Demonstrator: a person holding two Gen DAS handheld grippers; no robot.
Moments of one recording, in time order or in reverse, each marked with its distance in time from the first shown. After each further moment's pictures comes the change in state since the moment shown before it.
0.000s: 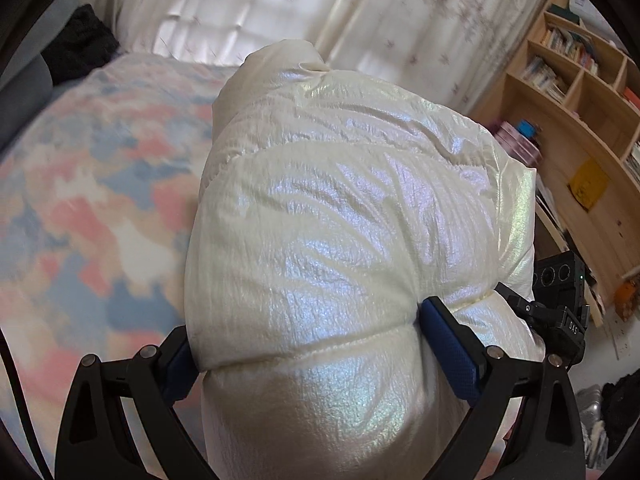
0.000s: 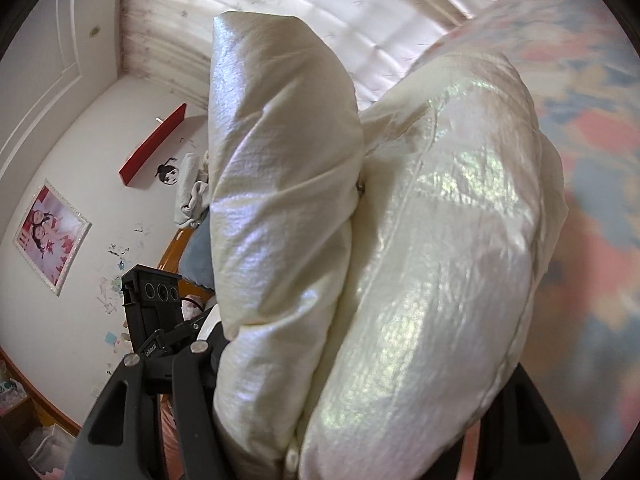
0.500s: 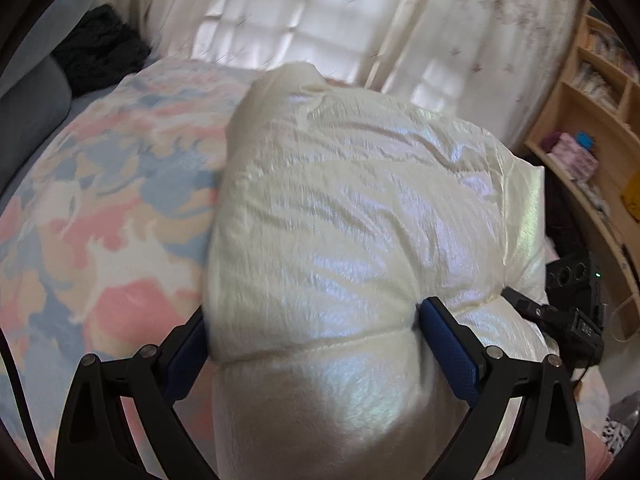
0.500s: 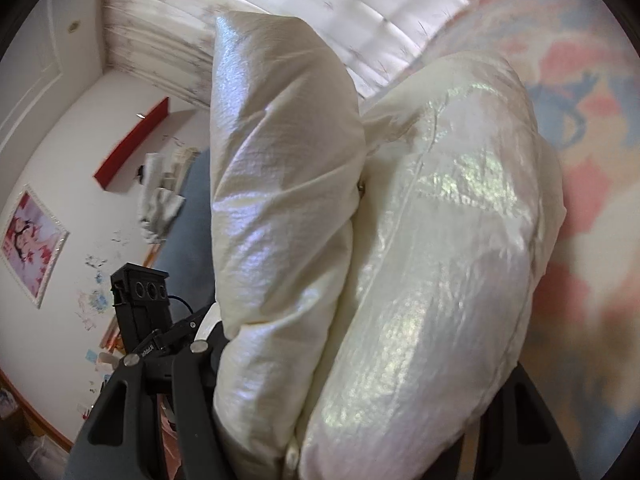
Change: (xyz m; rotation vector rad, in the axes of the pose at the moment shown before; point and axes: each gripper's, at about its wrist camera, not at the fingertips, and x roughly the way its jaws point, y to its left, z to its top) left arm 0.115 0.172 0.083 0.014 -0.005 0.153; right arm 0.218 -0.074 0.059 0.011 0.019 0.010
